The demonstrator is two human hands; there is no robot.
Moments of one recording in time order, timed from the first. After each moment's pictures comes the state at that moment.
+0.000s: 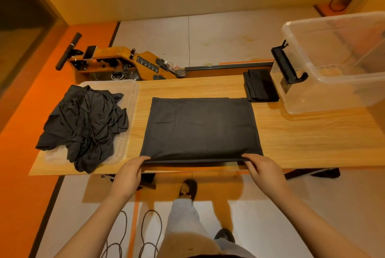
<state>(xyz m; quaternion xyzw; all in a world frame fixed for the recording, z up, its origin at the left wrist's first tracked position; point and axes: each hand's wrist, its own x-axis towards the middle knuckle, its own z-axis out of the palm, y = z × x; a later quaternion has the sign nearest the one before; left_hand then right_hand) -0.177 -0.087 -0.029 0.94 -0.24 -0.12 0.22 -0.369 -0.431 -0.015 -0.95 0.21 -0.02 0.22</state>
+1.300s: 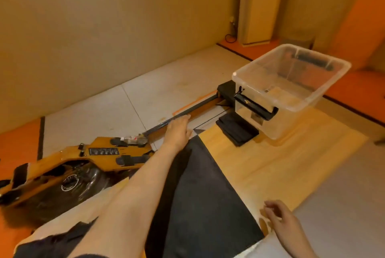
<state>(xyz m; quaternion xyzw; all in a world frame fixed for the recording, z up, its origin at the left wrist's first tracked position) 0.067 -0.416 0.068 0.81 -0.57 -0.06 0.13 -0.291 -0.352 -0.010 -0.59 0.58 -0.20 0.53</state>
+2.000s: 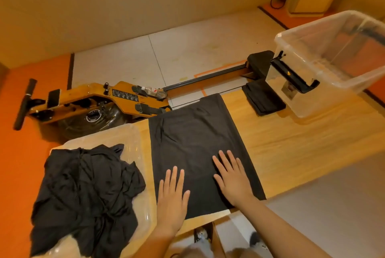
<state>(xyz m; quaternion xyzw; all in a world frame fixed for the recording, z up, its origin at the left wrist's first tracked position) -0.079 -0.130 -0.079 0.91 -0.39 -0.13 0.03 -0.198 -0.315 -0.070 -0.94 0.31 0.08 0.12</state>
